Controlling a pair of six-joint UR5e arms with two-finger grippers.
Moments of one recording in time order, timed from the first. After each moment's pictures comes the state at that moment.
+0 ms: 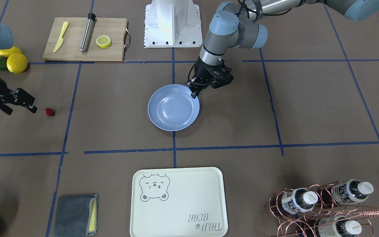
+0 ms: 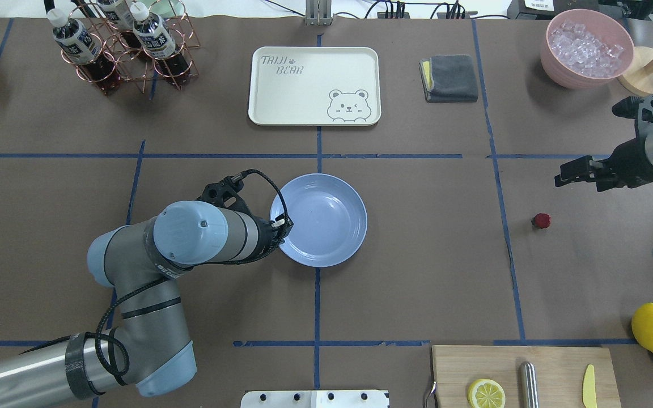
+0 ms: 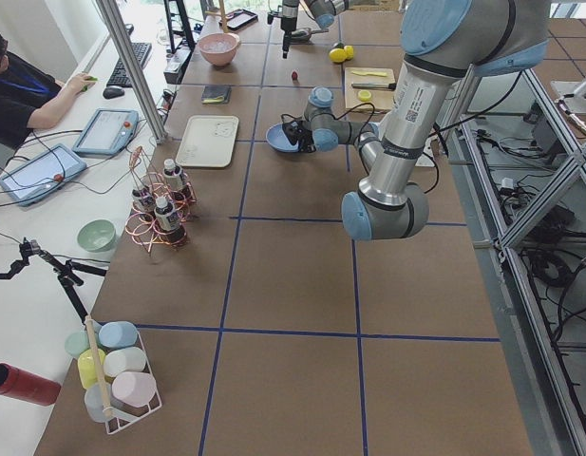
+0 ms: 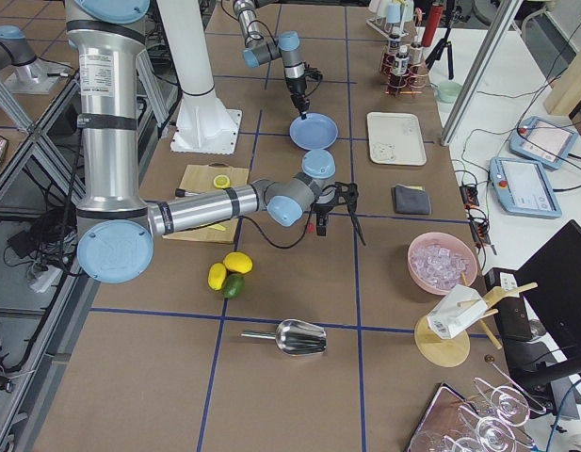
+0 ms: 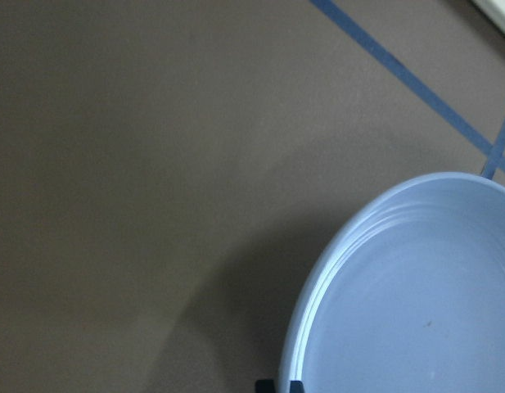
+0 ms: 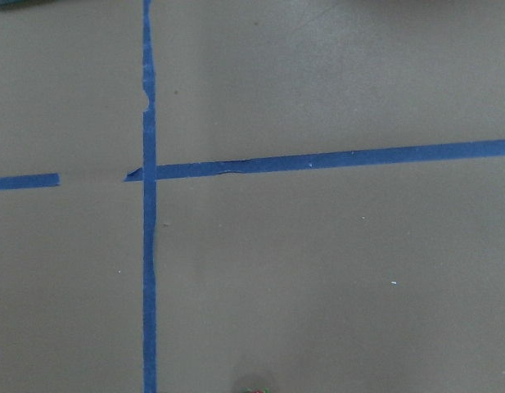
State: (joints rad) left arm -0.40 -2.10 -1.68 -2.00 -1.67 -1.90; right arm 0.99 -1.59 1.76 -1.00 2.21 0.95
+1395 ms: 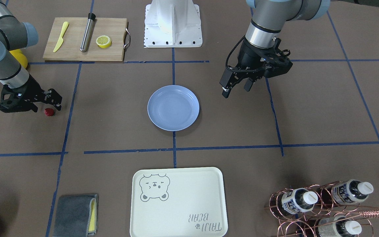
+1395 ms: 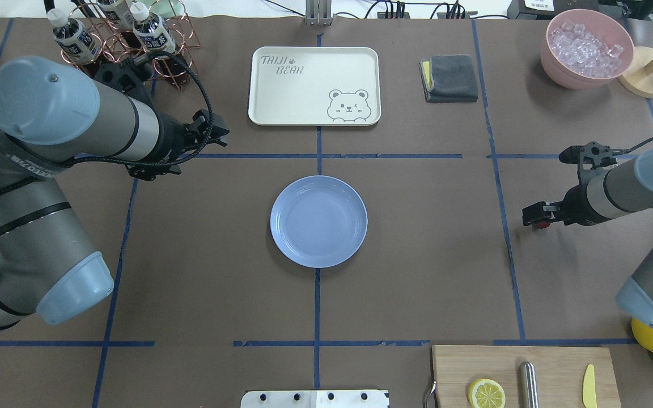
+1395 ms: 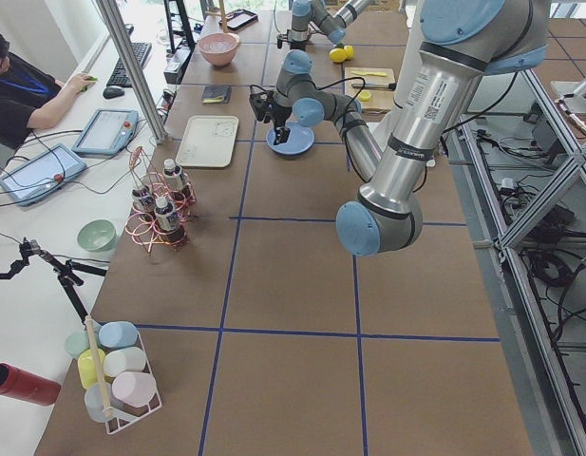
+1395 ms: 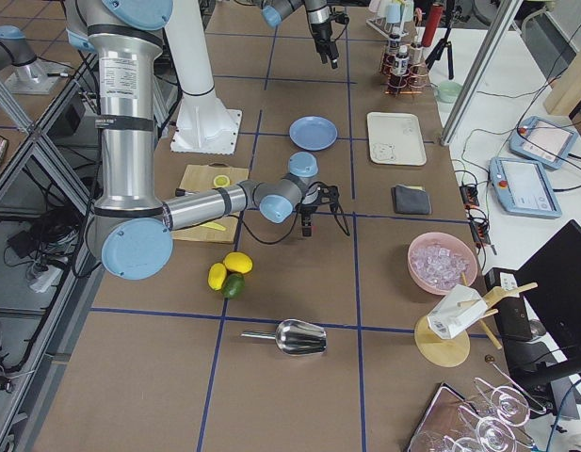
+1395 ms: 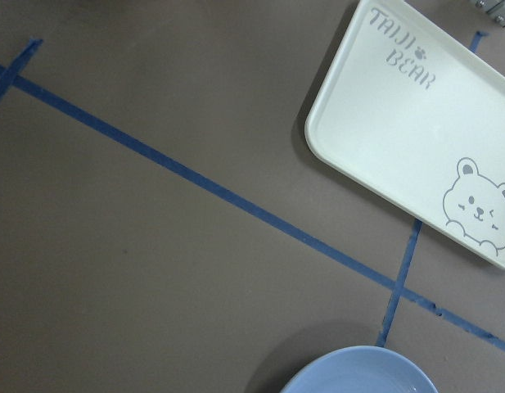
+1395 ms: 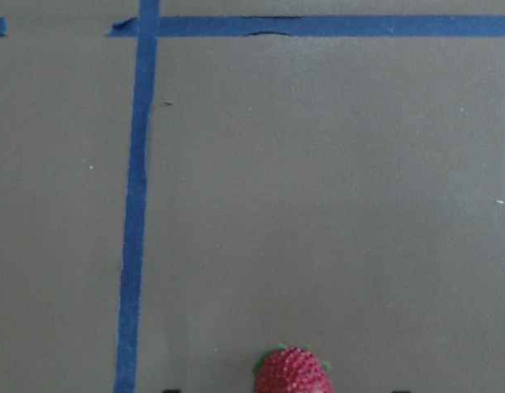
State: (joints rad) left arm -0.70 -2.03 -1.98 -1.70 -1.83 -1.64; right arm 0.78 -1.59 1.73 -1.01 2.04 0.99
